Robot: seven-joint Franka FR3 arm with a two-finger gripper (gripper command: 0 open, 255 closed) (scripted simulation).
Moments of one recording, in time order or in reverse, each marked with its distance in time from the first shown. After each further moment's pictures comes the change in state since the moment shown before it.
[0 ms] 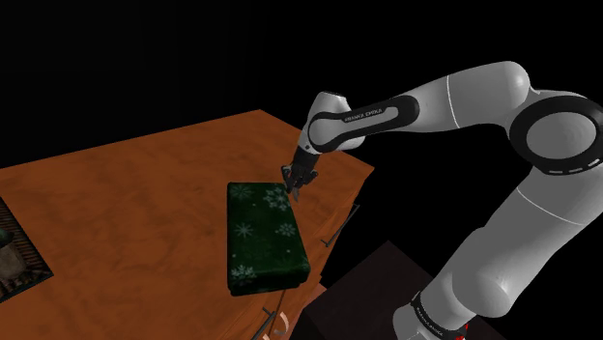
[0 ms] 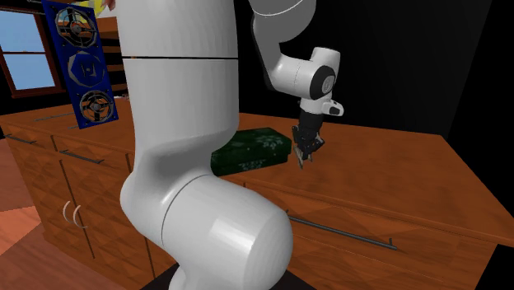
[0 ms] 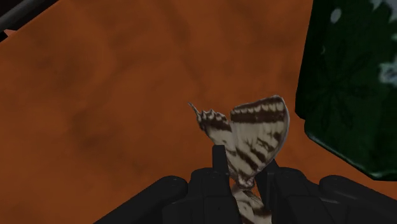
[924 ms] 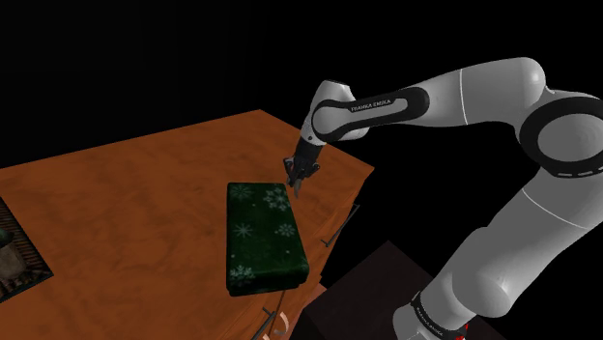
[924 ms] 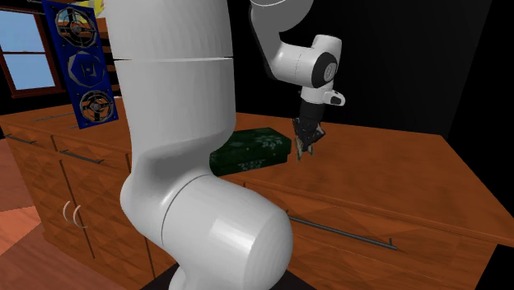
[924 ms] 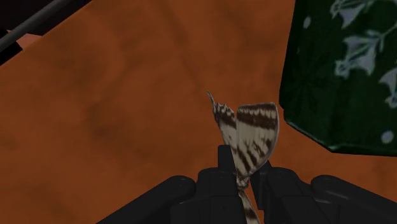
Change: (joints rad) arm -0.002 -0.041 -0.003 0.036 -0.008 -0.080 0.013
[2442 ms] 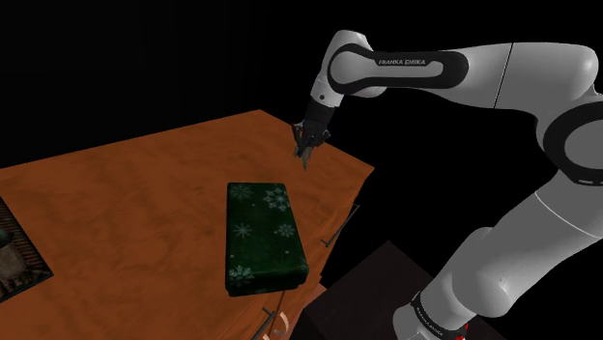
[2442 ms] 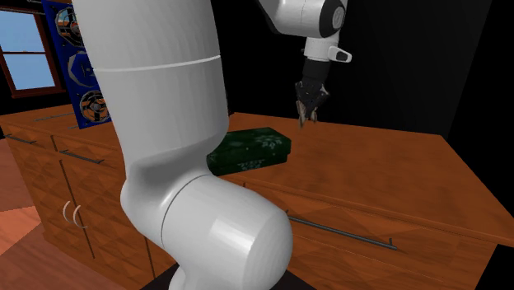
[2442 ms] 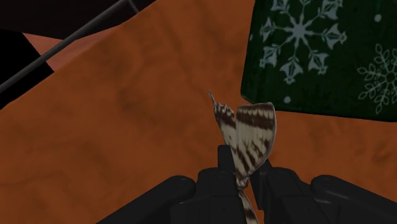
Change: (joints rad) arm -0.007 -0.095 -0.008 0.206 -0.021 -0.299 0.043
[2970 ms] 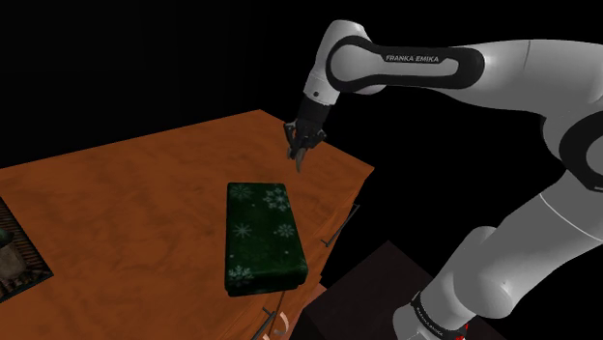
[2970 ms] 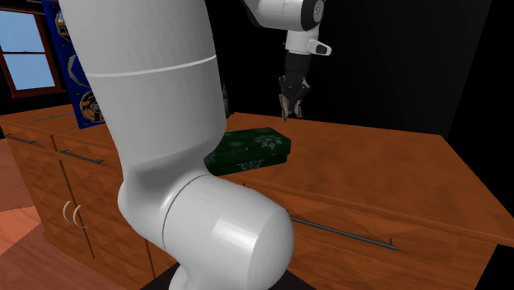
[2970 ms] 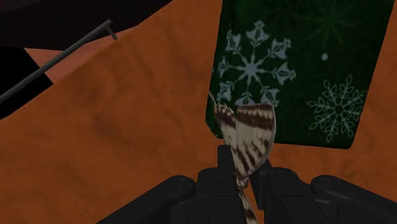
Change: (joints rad) arm 0.043 -0.038 0.055 0.000 0.006 -0.023 0.100
